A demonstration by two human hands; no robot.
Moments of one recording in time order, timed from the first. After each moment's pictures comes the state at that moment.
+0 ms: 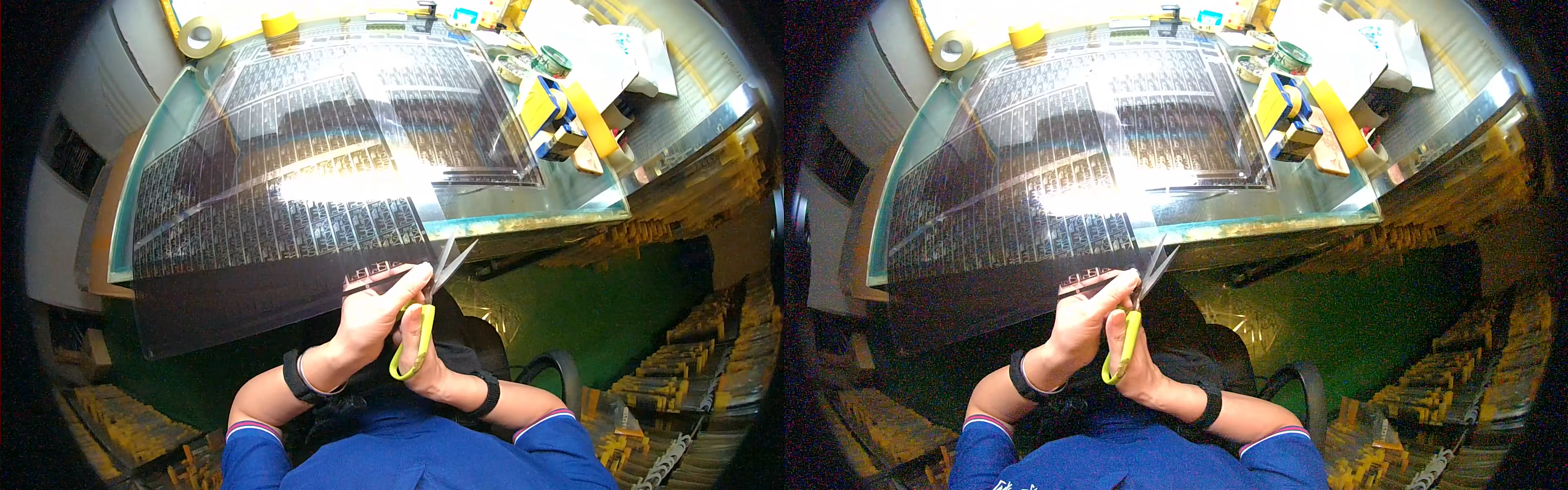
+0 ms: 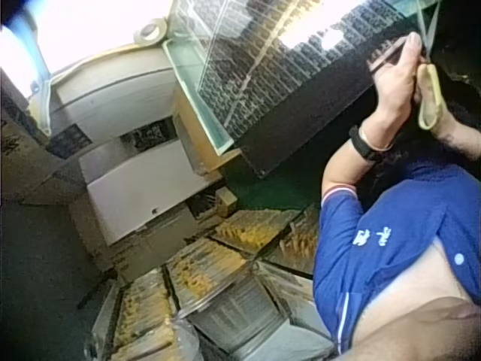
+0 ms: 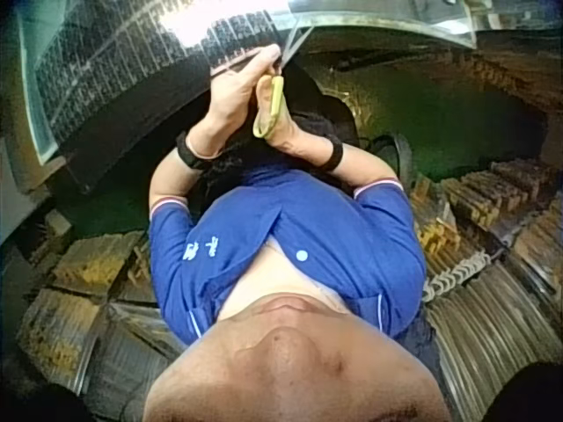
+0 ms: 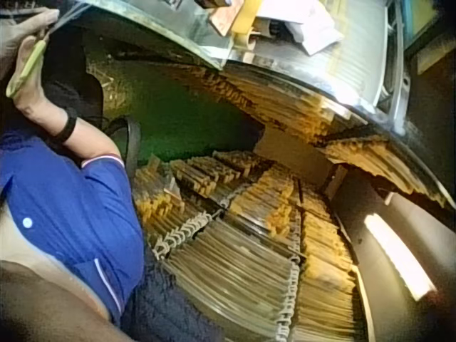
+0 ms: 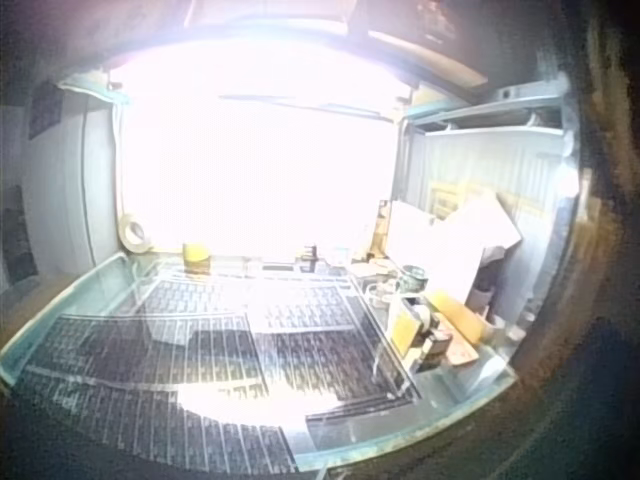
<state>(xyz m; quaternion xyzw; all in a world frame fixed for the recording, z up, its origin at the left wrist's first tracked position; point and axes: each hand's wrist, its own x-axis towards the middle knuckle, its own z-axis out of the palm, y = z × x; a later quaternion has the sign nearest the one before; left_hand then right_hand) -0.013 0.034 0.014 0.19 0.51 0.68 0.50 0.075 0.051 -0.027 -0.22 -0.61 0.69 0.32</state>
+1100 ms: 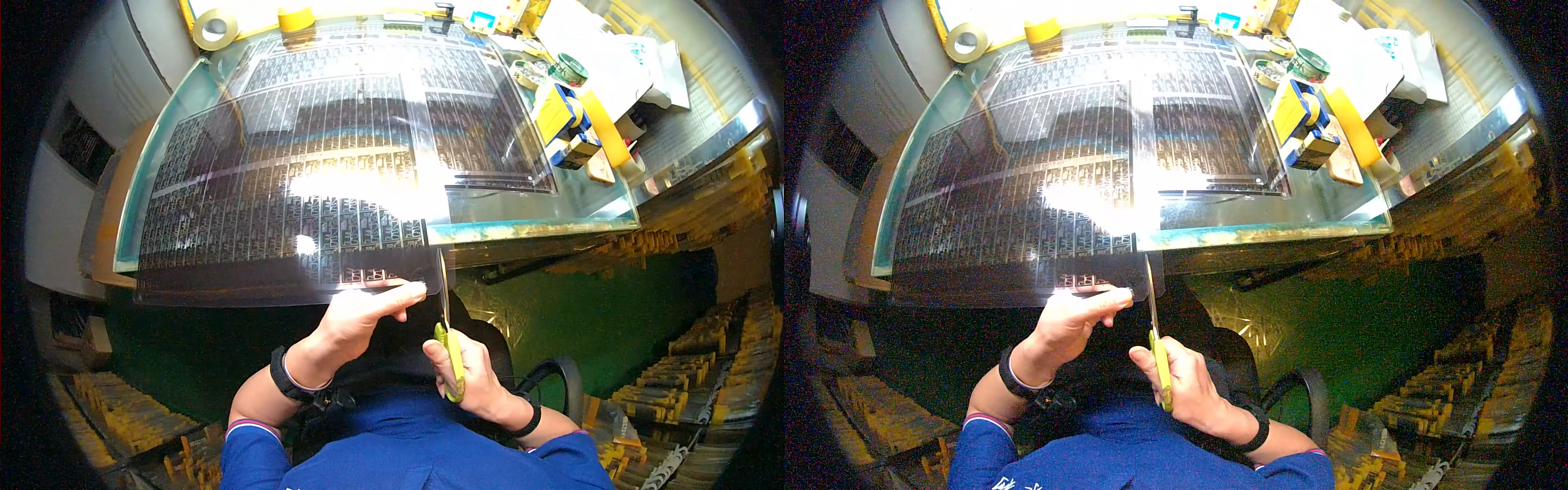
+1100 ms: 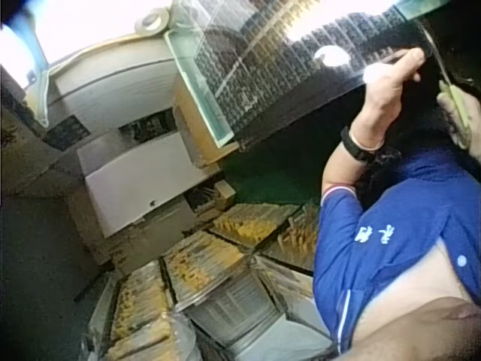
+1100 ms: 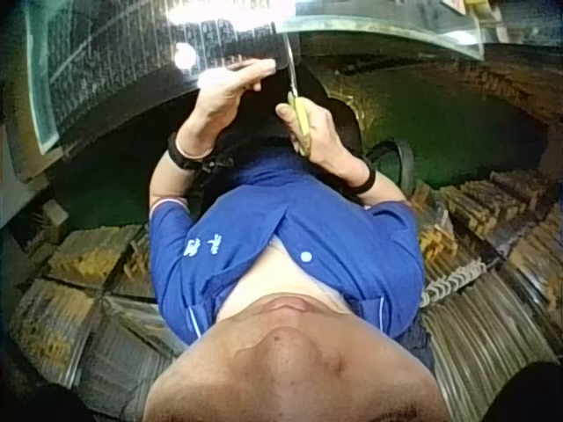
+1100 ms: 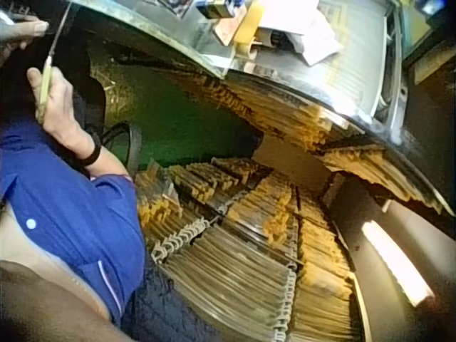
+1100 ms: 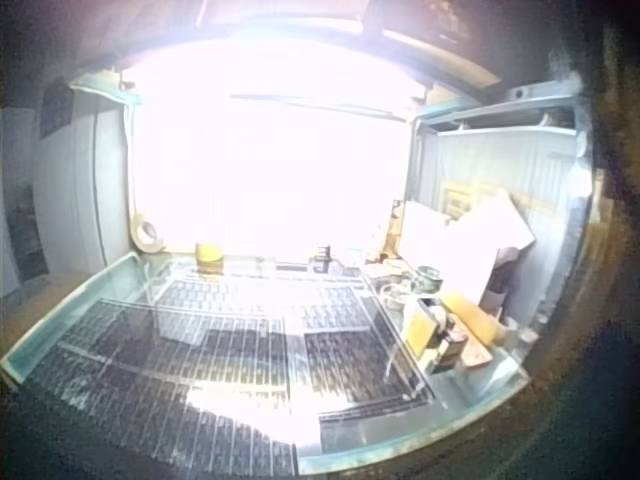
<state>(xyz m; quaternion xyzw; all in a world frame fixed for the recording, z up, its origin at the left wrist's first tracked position) -0.040 0.011 0.007 0.20 0.50 0.63 0.55 0.129 0.067 0.011 -0.35 -0.65 0.67 0.08</state>
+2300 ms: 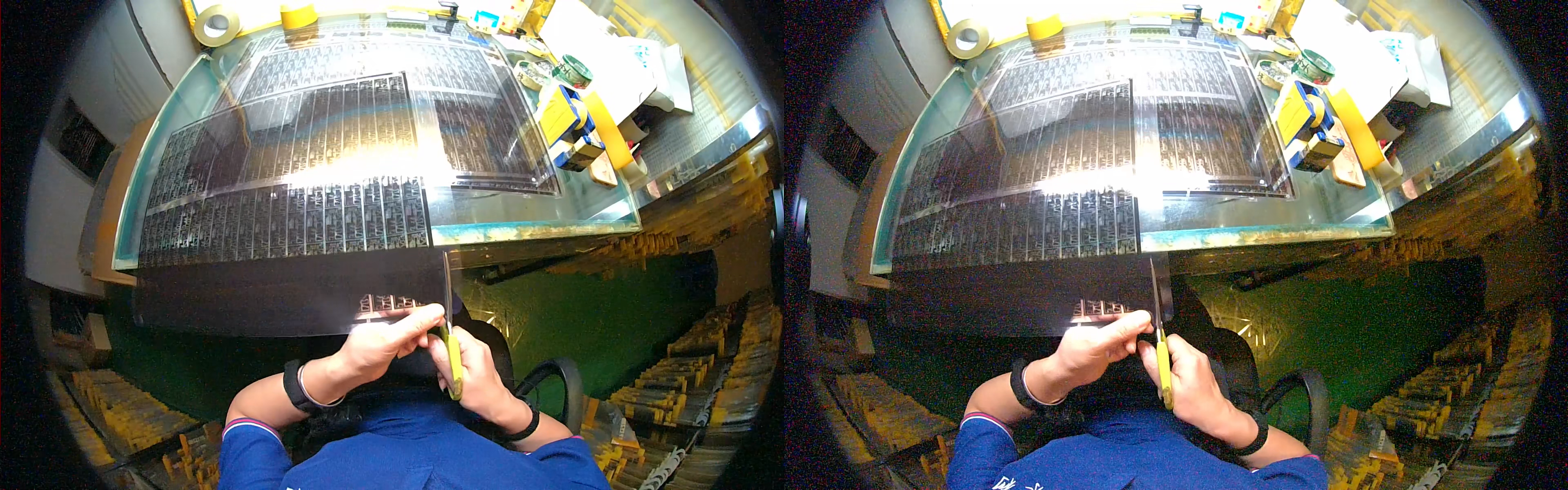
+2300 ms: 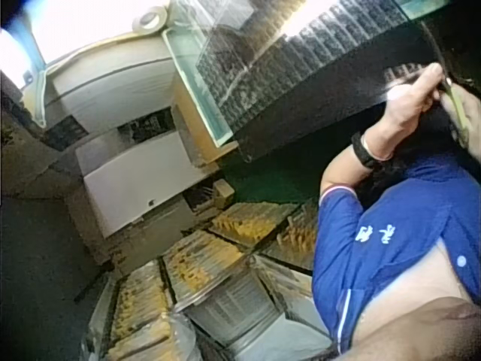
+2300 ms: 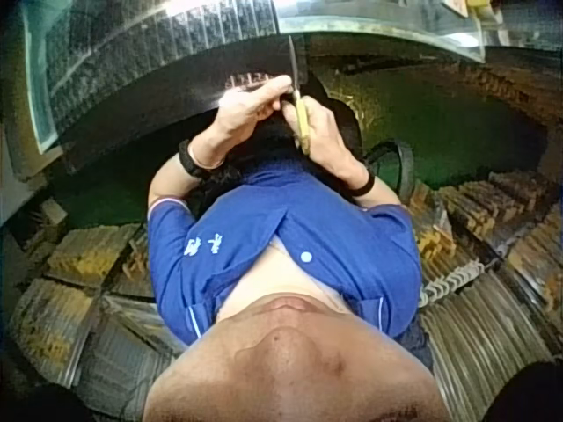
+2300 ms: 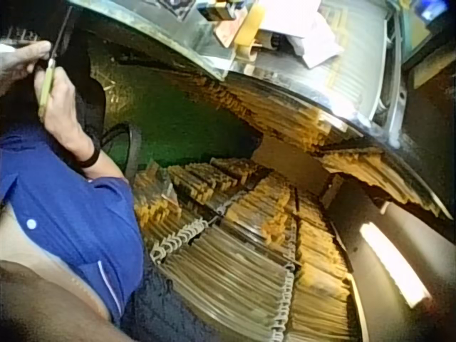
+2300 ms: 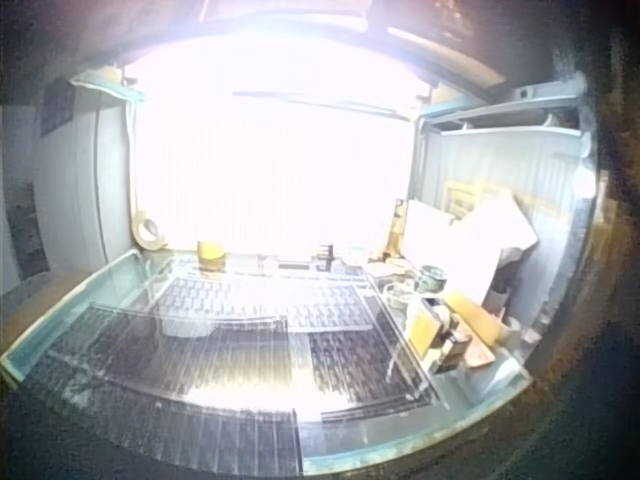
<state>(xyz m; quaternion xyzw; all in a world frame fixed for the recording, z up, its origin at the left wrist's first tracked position) -0.013 0.004 -0.002 0.12 0.49 0.58 0.64 0.131 0.067 -0.006 -0.36 -0.70 0.61 0.12</state>
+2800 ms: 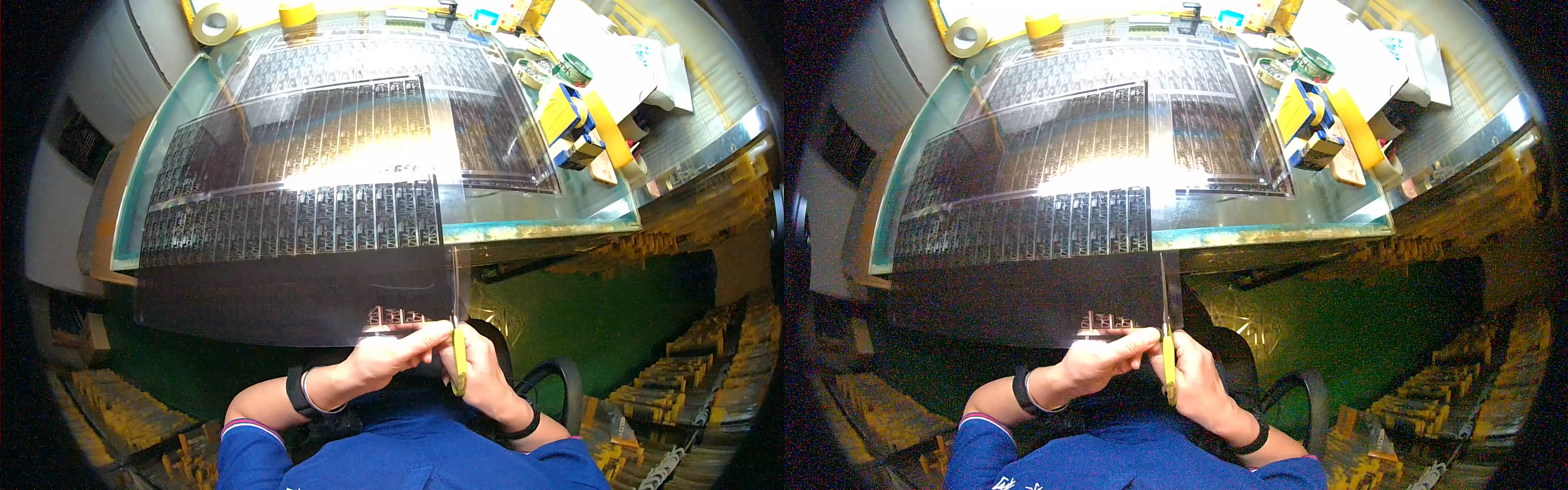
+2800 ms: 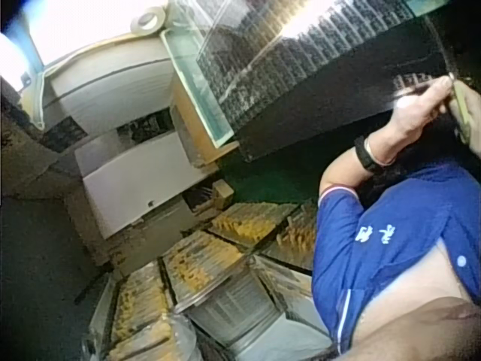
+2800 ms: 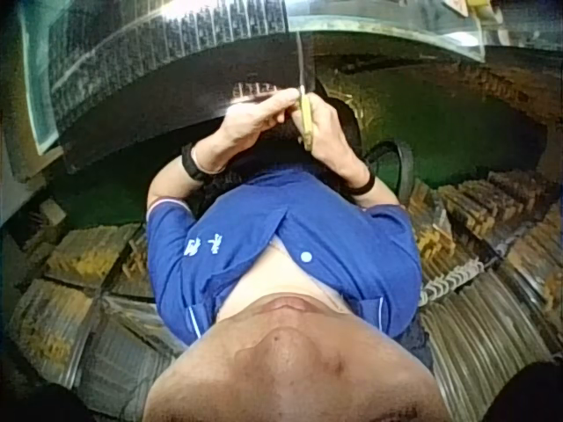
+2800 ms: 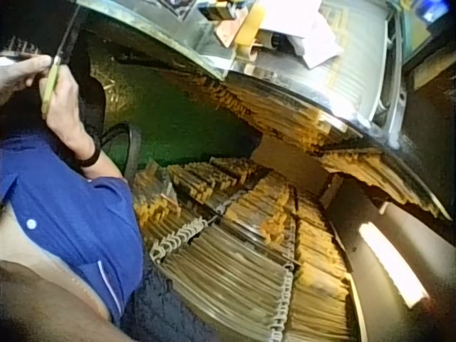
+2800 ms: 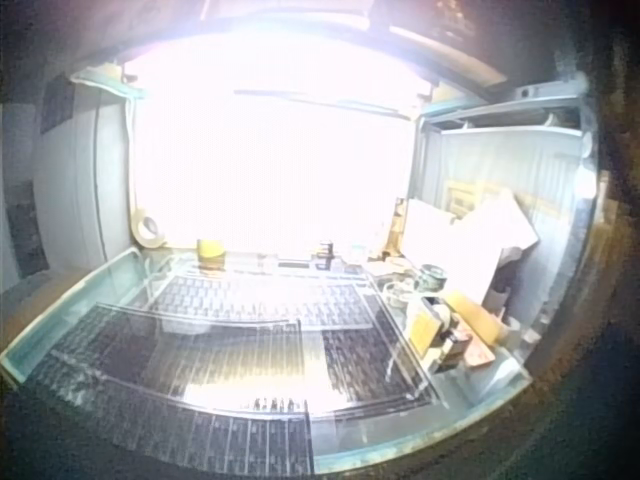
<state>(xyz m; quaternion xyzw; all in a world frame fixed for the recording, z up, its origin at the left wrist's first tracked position) -0.003 -0.001 0.004 0.16 0.50 0.54 0.65 0.135 0.073 -0.003 -0.33 -0.70 0.61 0.14</state>
